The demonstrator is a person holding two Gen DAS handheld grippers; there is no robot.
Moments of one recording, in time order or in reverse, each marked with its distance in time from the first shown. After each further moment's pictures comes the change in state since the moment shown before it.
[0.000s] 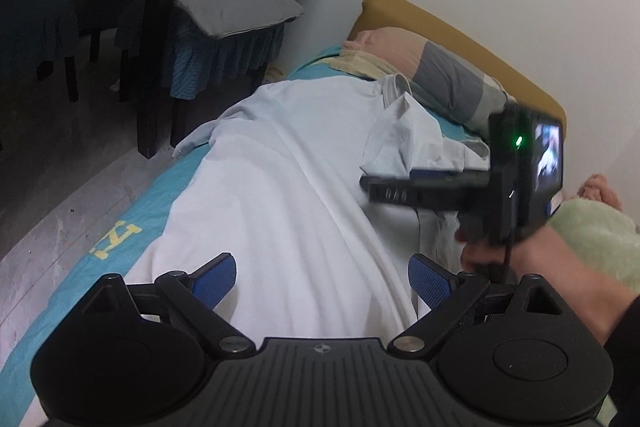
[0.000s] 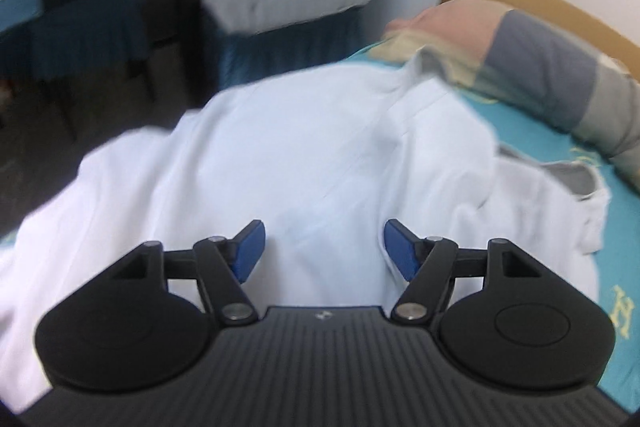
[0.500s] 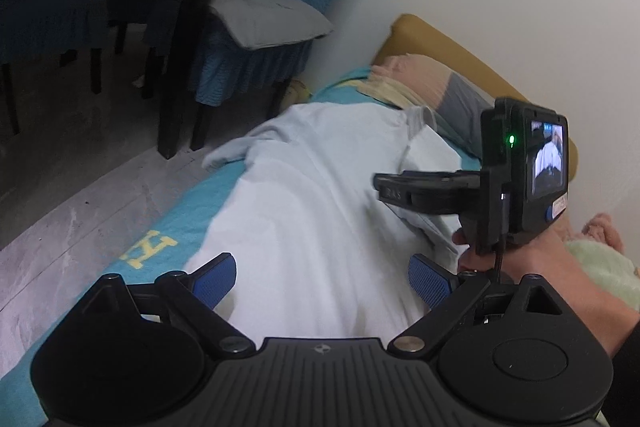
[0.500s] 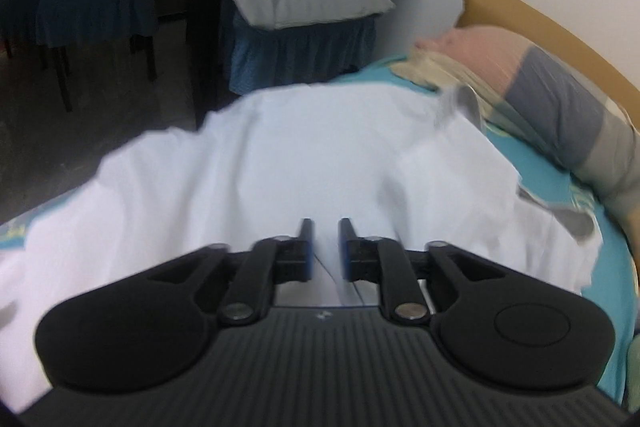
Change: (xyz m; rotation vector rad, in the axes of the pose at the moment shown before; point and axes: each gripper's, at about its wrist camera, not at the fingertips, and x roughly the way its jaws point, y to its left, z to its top) left arm -0.022 0.030 0.016 -0.119 -0.033 0.034; right arm -0.001 0.047 0.047 -0.085 -0.005 -0.038
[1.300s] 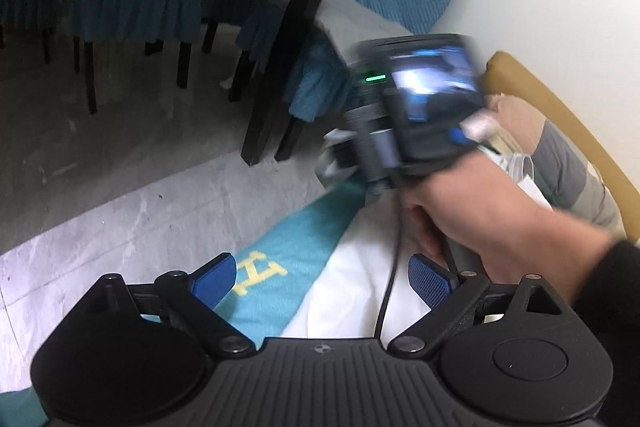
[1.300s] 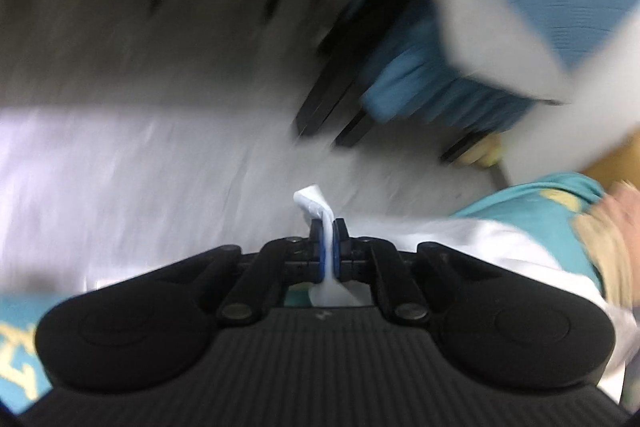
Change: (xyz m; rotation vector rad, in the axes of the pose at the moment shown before) left arm -0.001 0.042 0.014 -0.116 -0.073 0.204; right arm 0.089 0.135 0.070 -0.349 -0.027 0.061
